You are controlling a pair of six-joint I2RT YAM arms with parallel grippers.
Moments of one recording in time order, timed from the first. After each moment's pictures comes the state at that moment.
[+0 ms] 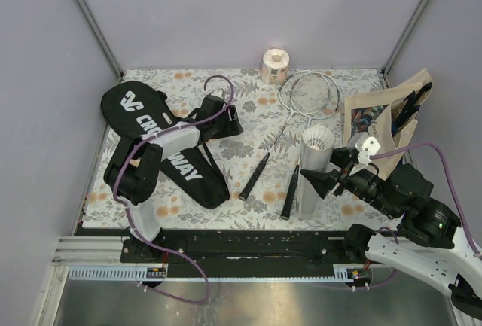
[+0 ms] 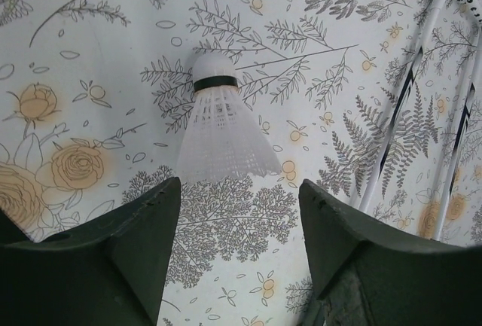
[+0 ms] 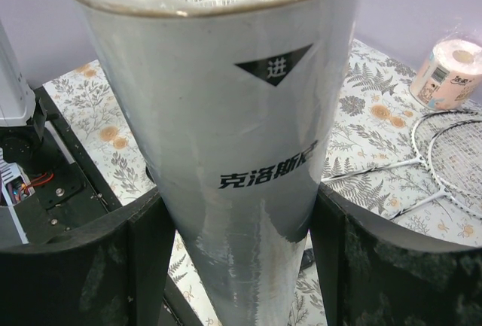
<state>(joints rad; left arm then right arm) -0.48 1.82 1.17 -0.09 0.04 -0.55 0.96 0.48 0.97 -0.53 0.11 0.04</state>
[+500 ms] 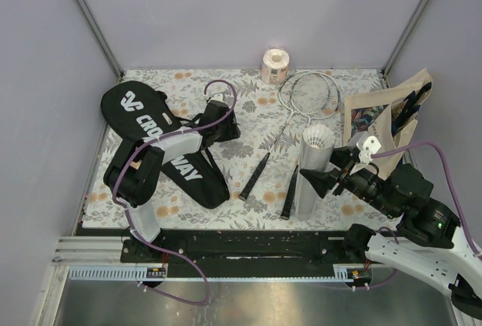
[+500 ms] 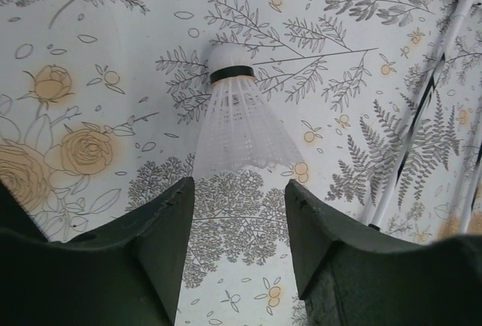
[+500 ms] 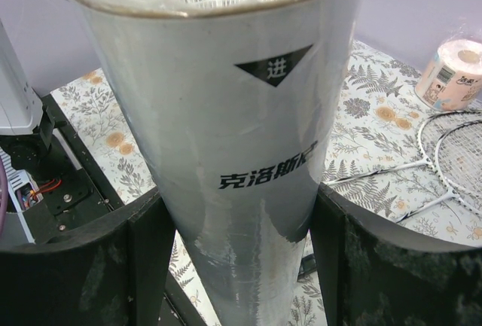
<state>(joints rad) -0.52 1.80 1.10 -0.03 -0.06 -0.62 0.96 0.48 0.96 -0.51 0.11 0.07</state>
